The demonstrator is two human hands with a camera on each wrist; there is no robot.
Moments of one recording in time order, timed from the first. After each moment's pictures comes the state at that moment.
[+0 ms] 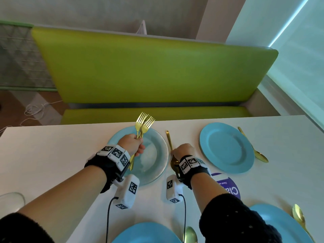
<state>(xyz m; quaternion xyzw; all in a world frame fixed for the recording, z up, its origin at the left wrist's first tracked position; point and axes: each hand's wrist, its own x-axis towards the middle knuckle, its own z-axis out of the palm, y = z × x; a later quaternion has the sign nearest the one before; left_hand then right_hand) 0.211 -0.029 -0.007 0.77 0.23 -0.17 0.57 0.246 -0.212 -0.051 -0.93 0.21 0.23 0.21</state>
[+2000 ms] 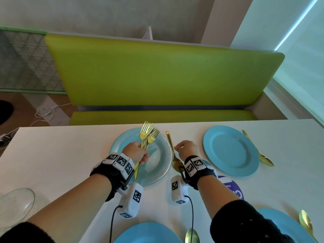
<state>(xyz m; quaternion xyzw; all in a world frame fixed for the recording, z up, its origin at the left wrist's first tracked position) 0.192 -0.033 -0.013 0.76 0.25 -0.19 0.57 0.238 -0.212 -0.025 -0.92 0.13 0.16 0.33</state>
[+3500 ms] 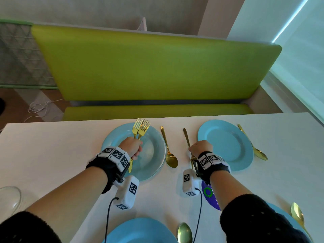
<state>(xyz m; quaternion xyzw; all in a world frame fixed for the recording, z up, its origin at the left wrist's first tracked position) 0.206 -0.042 -0.023 0.73 0.27 -0.21 0.60 0.257 -0.275 -0.044 -0.95 0.18 0.22 0.11</state>
